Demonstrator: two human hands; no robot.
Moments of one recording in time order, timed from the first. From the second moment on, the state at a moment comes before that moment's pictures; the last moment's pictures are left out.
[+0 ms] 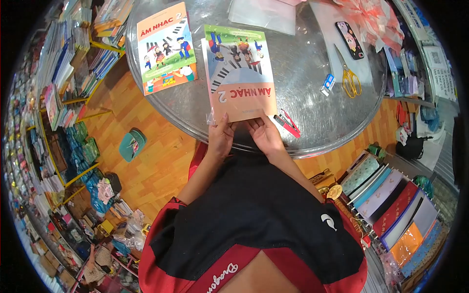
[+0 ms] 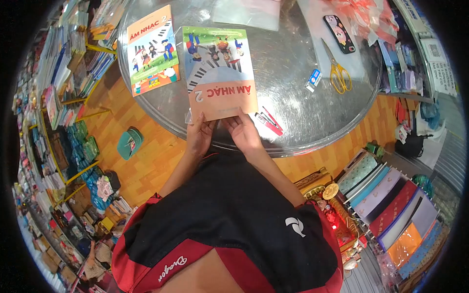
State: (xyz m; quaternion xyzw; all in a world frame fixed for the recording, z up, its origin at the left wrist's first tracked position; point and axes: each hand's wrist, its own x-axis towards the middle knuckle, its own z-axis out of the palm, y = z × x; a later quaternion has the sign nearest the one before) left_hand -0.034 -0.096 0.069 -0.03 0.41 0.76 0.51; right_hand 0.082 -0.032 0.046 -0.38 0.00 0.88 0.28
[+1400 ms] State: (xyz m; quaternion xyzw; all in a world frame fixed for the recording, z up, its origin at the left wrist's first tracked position) left_hand -0.005 -0.085 0.092 0.06 0.53 0.70 0.48; right_hand 0.105 -0.042 0.070 -0.38 -0.15 0.88 0.23
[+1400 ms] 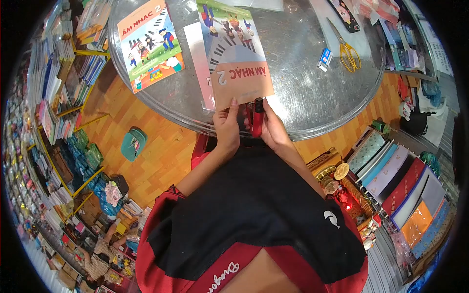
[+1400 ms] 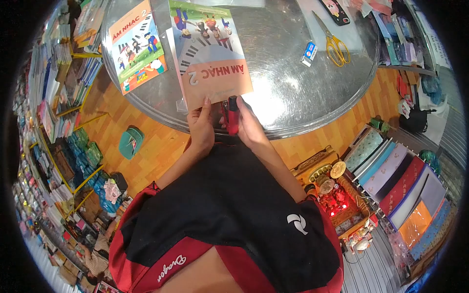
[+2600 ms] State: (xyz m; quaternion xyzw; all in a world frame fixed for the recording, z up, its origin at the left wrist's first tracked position) left_hand 0.006 -0.077 0.102 0.11 0.56 0.68 0.46; right_hand 0.083 -0.030 0.062 -0.38 -0.09 0.87 0.29
